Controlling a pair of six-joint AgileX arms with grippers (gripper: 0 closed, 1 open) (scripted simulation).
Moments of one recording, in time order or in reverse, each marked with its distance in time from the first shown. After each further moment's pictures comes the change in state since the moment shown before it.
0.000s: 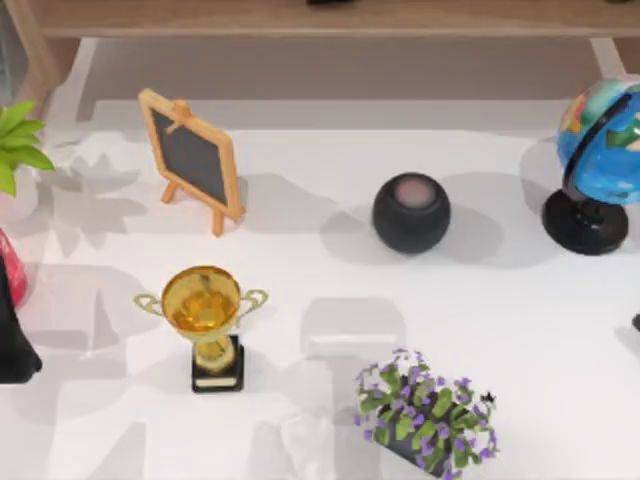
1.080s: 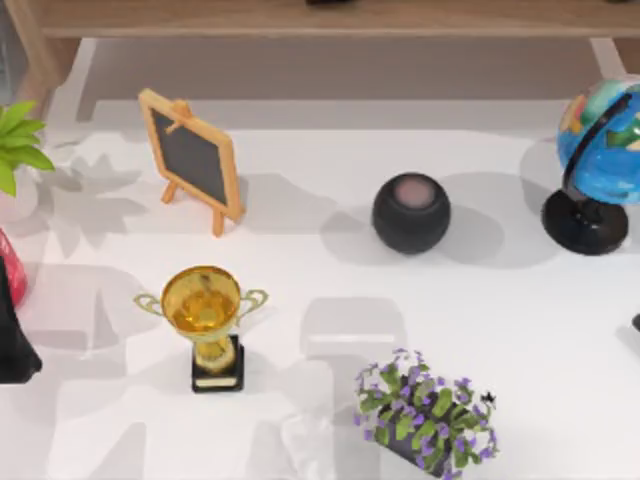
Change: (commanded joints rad) left arm 0.000 0.000 0.000 0.000 0.000 0.000; right arm -0.085 -0.185 0.143 -0.672 0.210 0.442
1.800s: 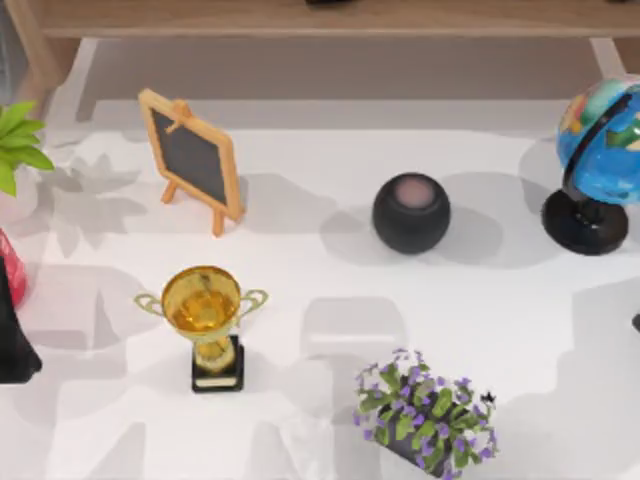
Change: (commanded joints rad) left arm 0.000 0.000 0.000 0.000 0.000 0.000; right arm 0.474 -0.190 0.362 -1.514 0.360 0.526
